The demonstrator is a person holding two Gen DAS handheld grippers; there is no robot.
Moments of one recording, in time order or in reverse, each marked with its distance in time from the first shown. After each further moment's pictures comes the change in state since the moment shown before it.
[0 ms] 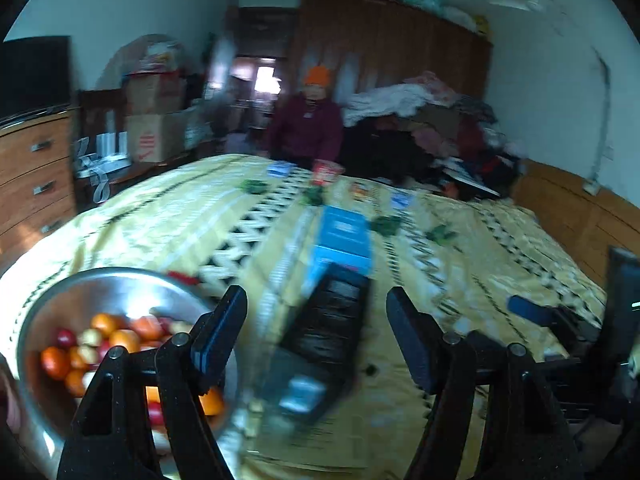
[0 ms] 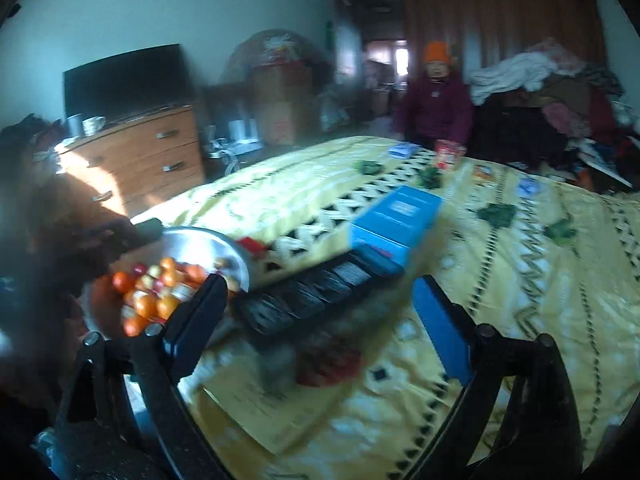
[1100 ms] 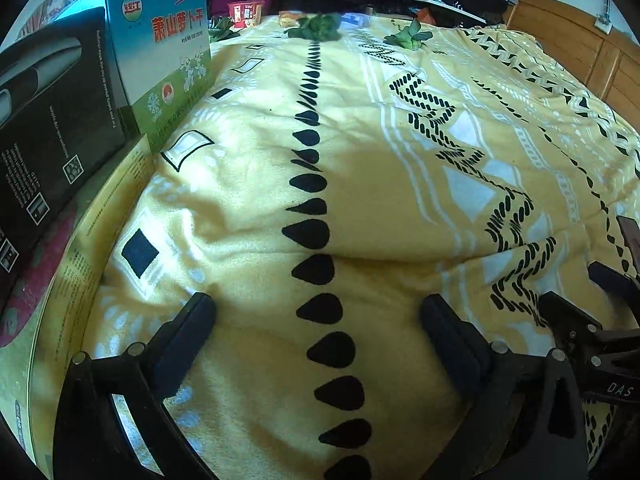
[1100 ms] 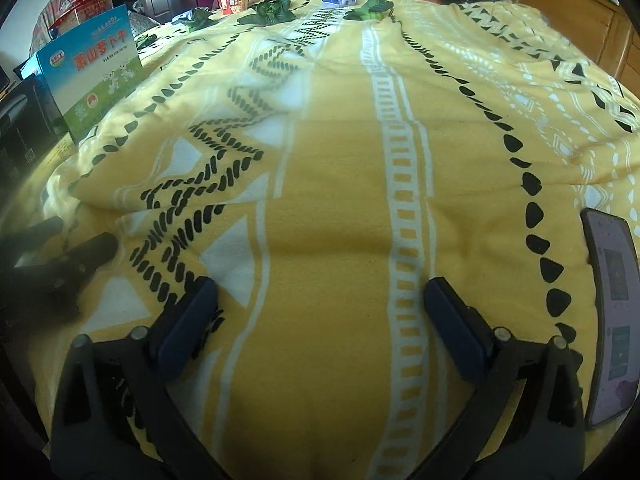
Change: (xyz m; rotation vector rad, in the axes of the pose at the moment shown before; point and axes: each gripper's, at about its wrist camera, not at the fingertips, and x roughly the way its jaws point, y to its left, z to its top) left arm 0.246 -0.134 -0.167 0.157 0.490 0.083; right arm 0.072 -0.206 -0.180 0.333 0.420 -0.307
